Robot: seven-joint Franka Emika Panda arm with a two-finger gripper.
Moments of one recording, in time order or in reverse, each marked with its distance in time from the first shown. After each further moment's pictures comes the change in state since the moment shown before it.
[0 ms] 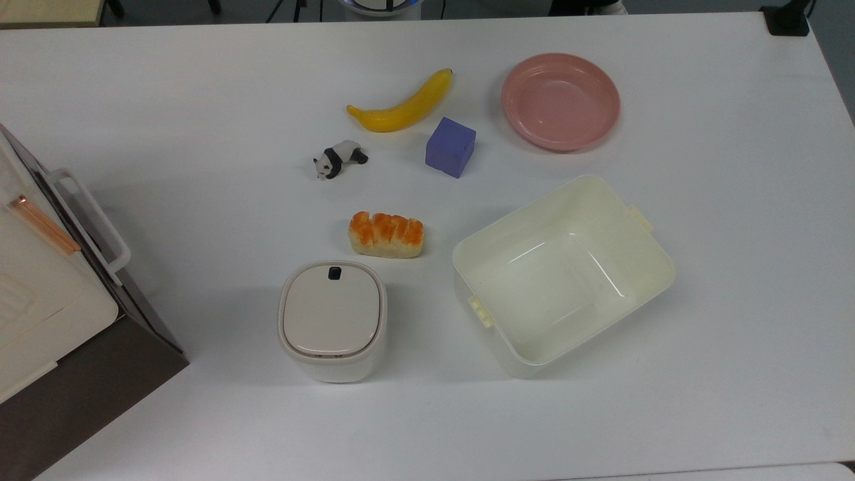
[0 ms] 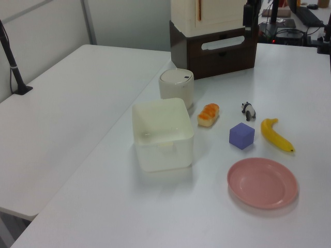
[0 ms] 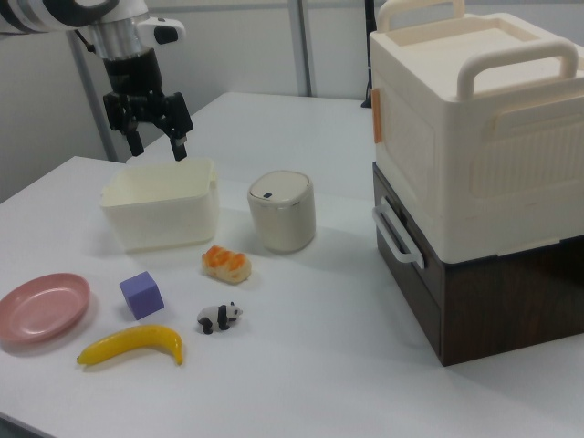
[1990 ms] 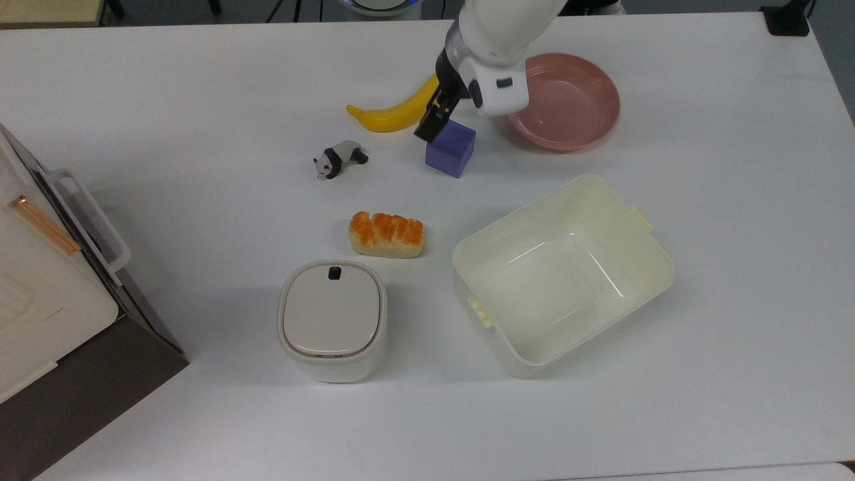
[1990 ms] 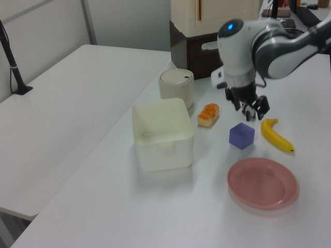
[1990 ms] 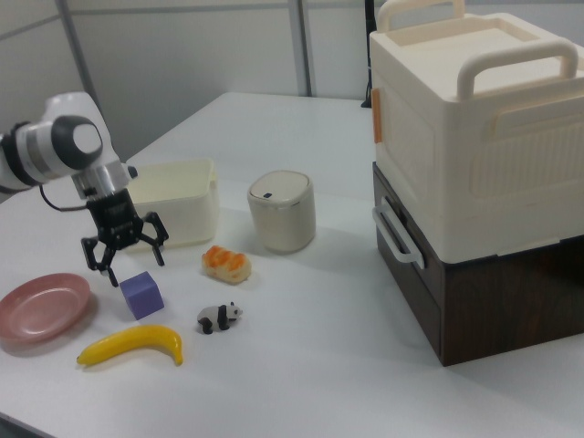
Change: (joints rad) arm 0.274 0.132 0.004 -0.464 -0.192 0.359 -0.770
